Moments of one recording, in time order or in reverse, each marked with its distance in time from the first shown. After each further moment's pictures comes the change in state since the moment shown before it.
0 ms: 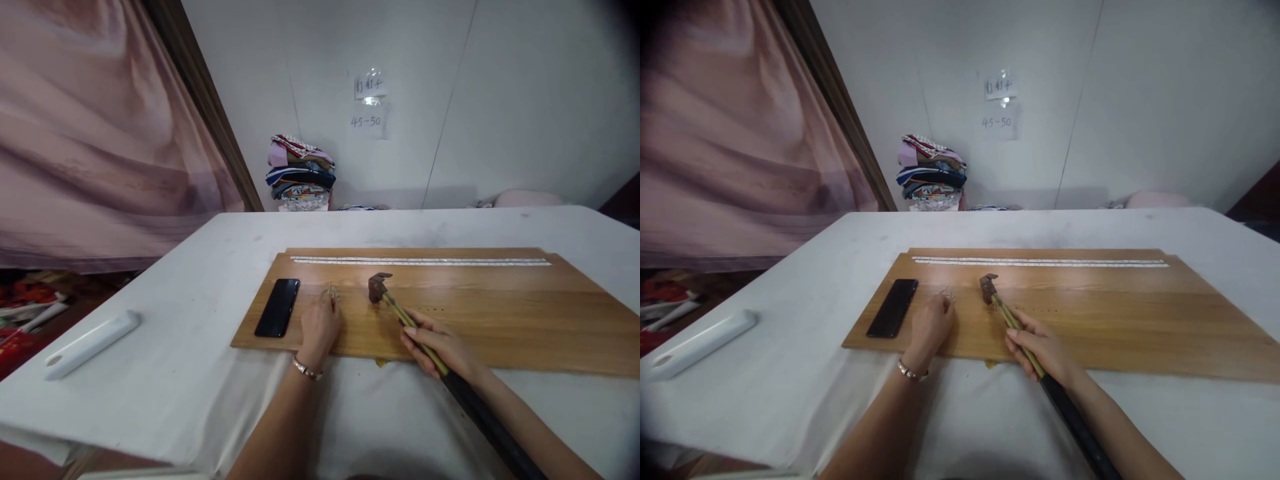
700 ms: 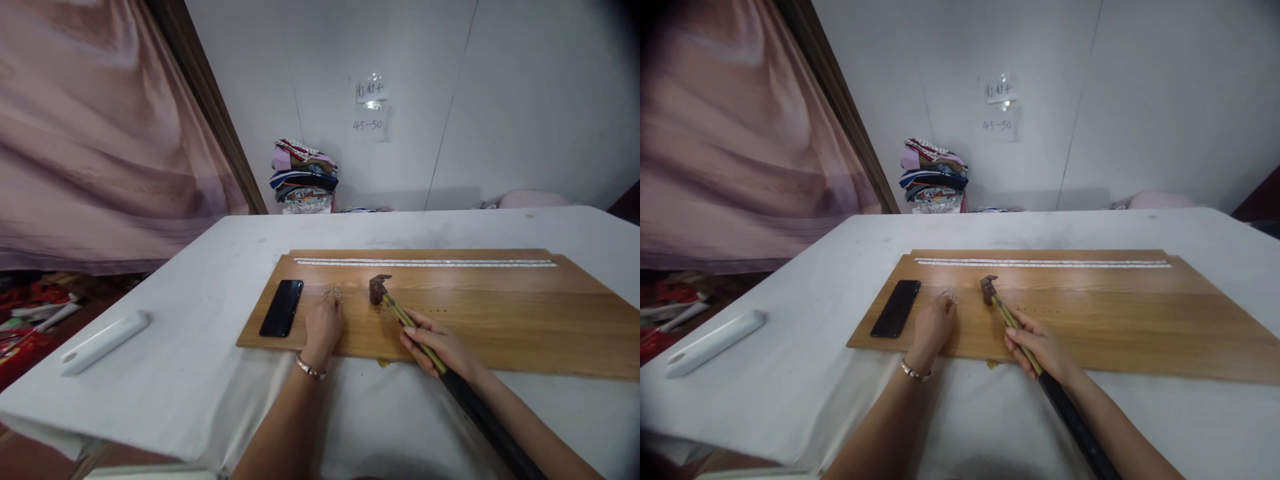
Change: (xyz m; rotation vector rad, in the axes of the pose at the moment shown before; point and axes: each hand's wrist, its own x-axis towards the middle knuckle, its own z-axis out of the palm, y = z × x) left_hand 0.001 -0.002 0.002 -0.011 -0.021 0.040; right_hand 0.004 0.001 0.002 0.007 -0.055 -0.027
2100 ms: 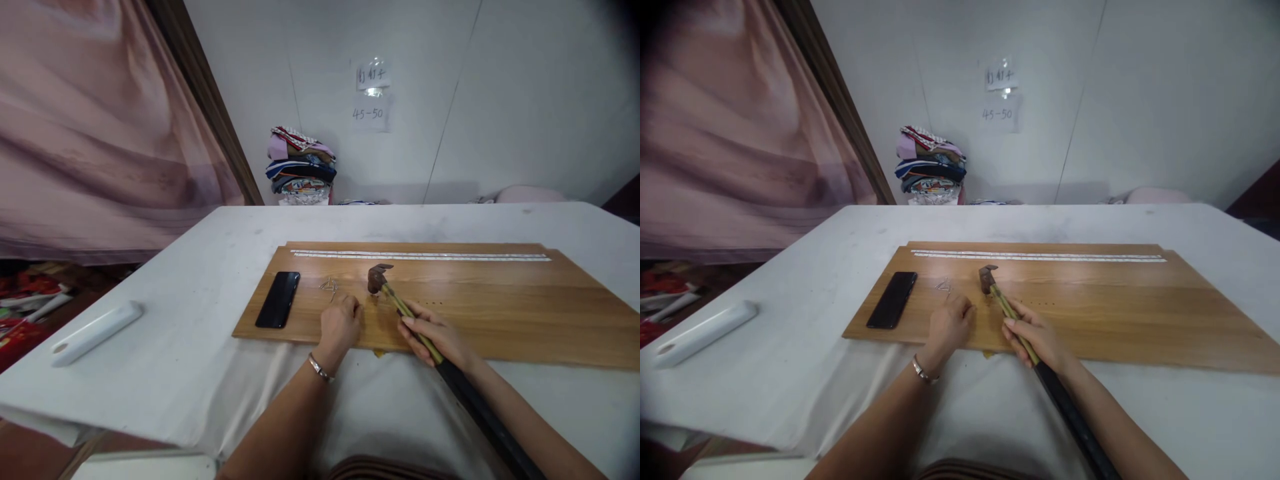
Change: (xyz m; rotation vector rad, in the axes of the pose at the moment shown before) left_hand -0.018 0.025 0.019 -0.066 -0.011 0.209; right_hand -0.001 -0.002 -0.001 -0.005 -0.011 -0.039
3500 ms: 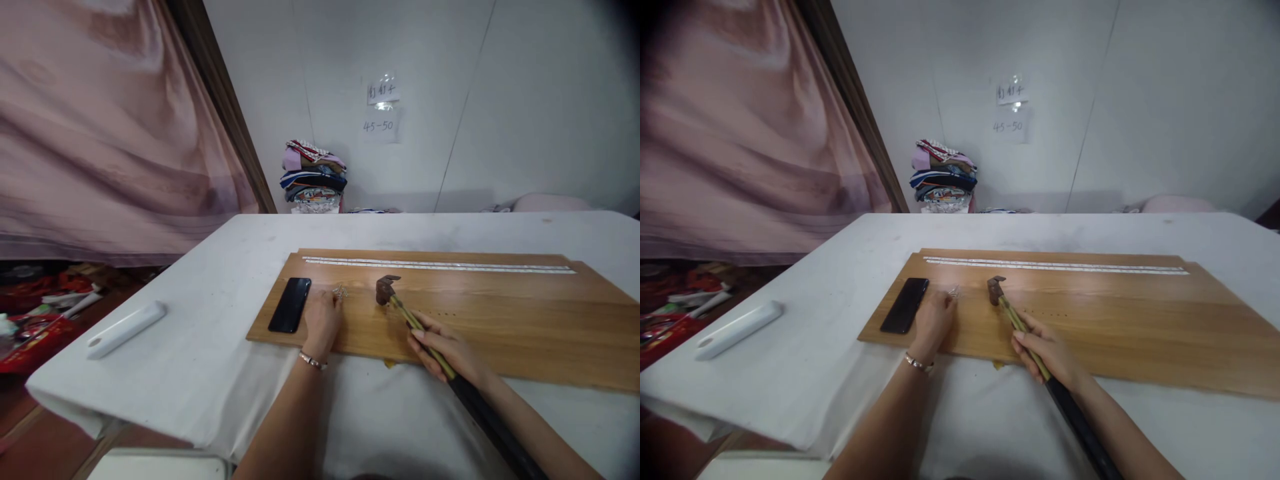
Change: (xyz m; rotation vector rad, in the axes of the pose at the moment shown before) left_hand 0.015 -0.042 -0.026 0.087 0.109 -0.267; right_hand 0.001 0.007 -0.001 -0.040 -0.032 -0.007
